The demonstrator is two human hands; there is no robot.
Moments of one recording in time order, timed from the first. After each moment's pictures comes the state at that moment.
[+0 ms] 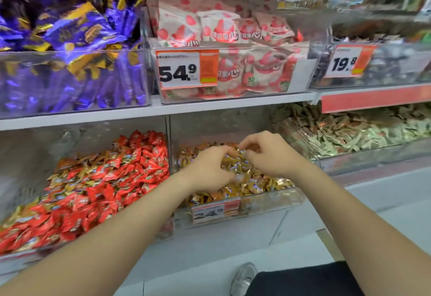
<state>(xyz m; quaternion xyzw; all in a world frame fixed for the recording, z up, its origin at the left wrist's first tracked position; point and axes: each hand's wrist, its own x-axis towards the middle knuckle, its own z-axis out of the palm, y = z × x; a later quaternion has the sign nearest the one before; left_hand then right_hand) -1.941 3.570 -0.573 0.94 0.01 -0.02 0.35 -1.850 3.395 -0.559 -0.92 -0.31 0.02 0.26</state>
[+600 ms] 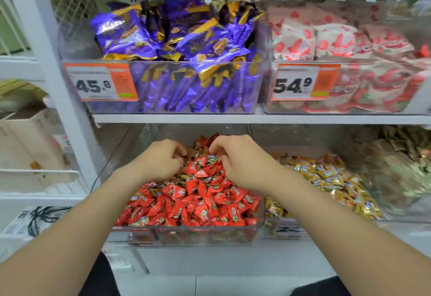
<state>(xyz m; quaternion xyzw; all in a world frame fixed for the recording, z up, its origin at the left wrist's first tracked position) -2.063 3.806 -0.552 0.96 0.21 0.04 0.19 -1.956 3.604 -0.537 -0.84 -0.51 0.01 0.21</state>
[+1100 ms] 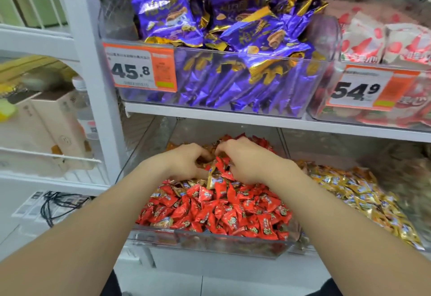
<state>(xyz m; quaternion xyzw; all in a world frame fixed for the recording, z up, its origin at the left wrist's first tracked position) -2.049 3.851 -0.588 0.96 0.14 -0.07 0.24 -1.948 3.680 -0.548 -0.84 -0.54 0.07 0.03</state>
